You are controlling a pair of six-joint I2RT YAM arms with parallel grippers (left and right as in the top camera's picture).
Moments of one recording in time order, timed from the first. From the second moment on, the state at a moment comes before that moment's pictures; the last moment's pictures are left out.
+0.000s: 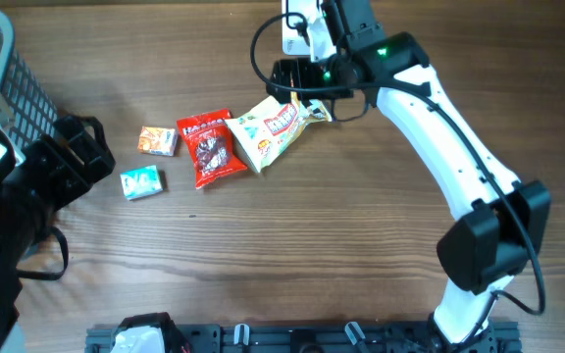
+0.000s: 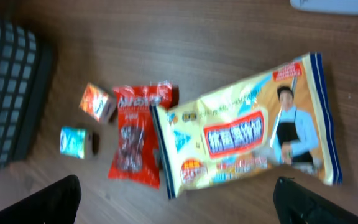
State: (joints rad) left arm 0.11 1.16 1.99 -1.54 -0.01 -0.45; right arm 0.44 1.96 1.83 -0.84 -0.36 0.29
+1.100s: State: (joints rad) left arm 0.11 1.16 1.99 -1.54 -0.01 -0.45; right arm 0.30 2.36 1.84 -0.74 -0.45 0.32
